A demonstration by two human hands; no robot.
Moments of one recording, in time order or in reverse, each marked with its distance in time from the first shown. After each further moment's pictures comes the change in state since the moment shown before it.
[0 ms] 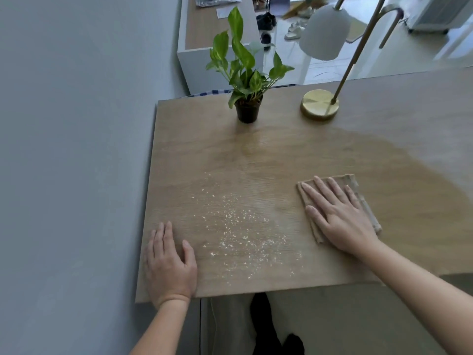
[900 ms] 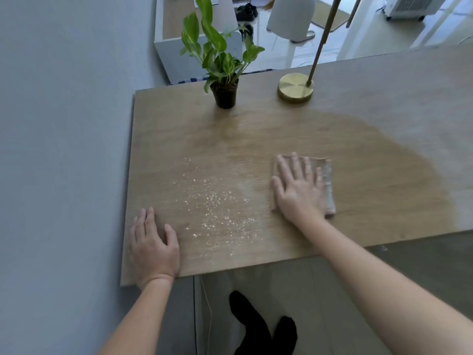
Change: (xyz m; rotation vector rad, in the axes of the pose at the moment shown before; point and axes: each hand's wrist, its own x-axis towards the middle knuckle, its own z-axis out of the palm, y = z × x) left_hand -0.005 0.001 0.002 -0.027 0.046 0.025; right_hand 0.008 -0.048 0.020 0.098 0.100 0.271
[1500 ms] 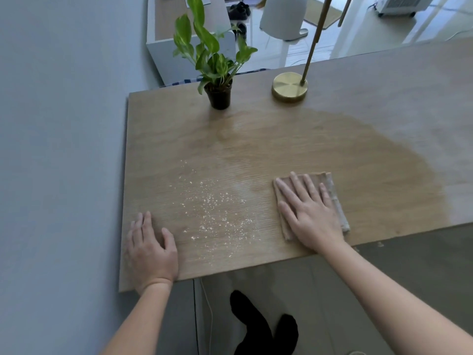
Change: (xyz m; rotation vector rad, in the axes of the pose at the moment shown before) left_hand -0.001 -0.002 0.001 -0.026 -0.023 -0.028; right_hand -0.051 0.036 -0.005 -0.047 -0.052 -0.145
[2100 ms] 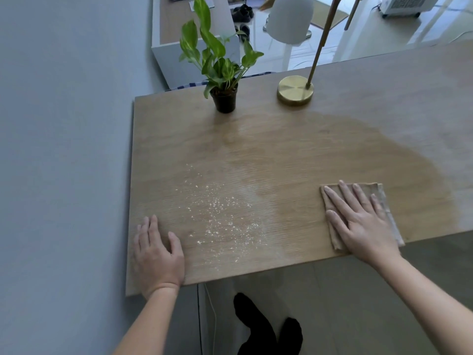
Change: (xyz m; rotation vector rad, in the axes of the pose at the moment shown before) left_hand 0.002 0.000 0.002 0.014 0.010 0.006; right_hand -0.032 0.077 -0.015 -0.026 0.004 0.108
